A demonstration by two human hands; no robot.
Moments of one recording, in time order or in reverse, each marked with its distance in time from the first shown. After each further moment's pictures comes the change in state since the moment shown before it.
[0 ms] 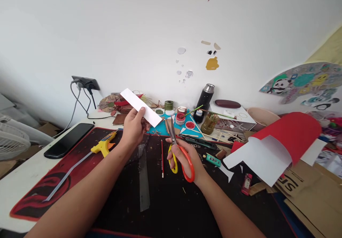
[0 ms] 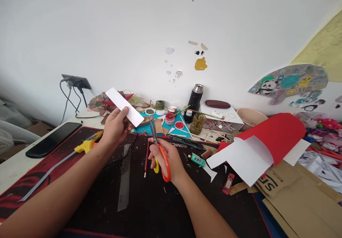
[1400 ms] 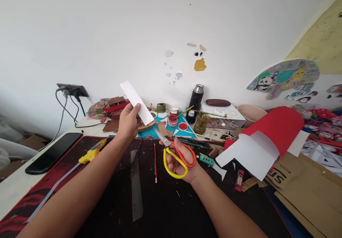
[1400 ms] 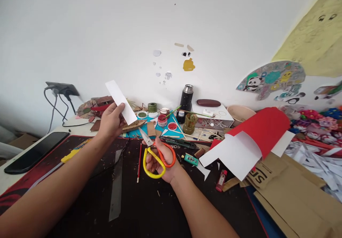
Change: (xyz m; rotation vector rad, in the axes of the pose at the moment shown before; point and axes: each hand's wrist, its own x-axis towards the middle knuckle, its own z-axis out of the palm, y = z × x) left_hand 0.041 -0.004 0.018 -0.003 0.024 -0.021; right_hand 0.016 0.011 -0.023 0.617 -0.044 0.399
